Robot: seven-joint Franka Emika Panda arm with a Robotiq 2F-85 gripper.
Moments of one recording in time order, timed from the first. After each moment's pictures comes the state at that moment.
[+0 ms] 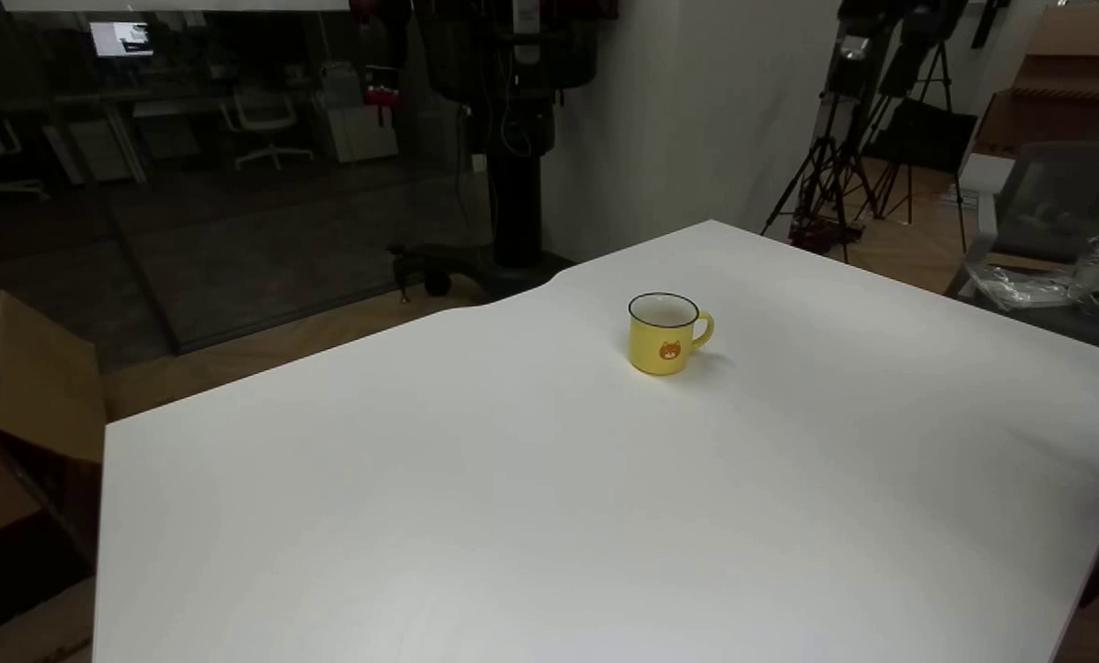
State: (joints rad) arm -0.04 -0.24 -0.16 -2.37 0.10 2.28 -0.24
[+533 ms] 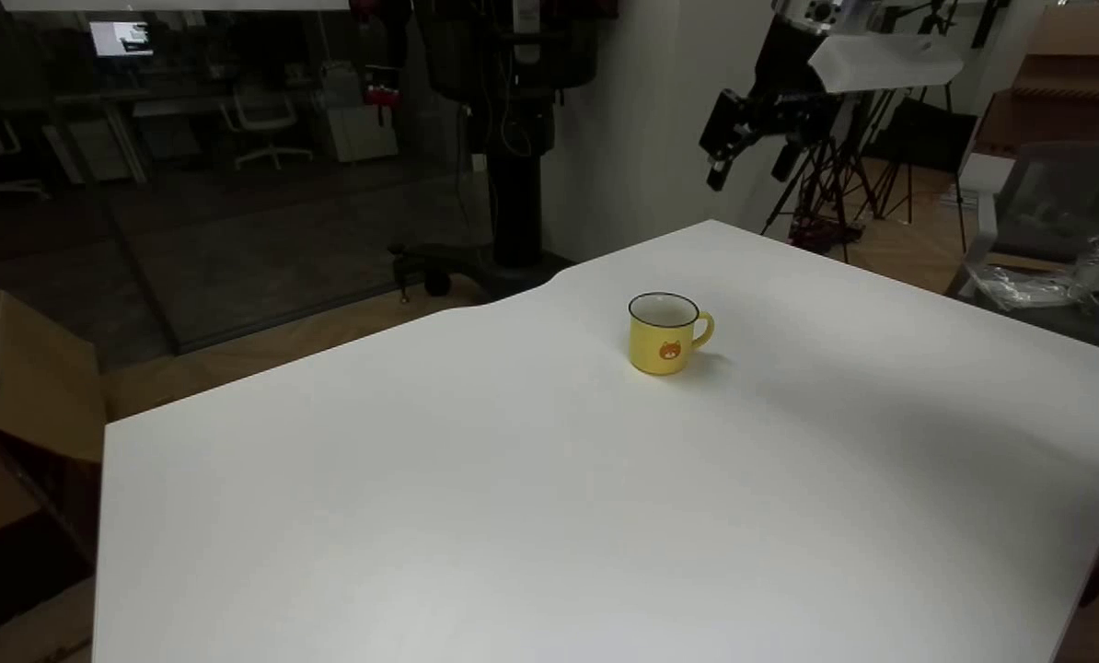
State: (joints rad) arm -0.06 0.20 -0.14 -2.22 0.02 2.73 0.07
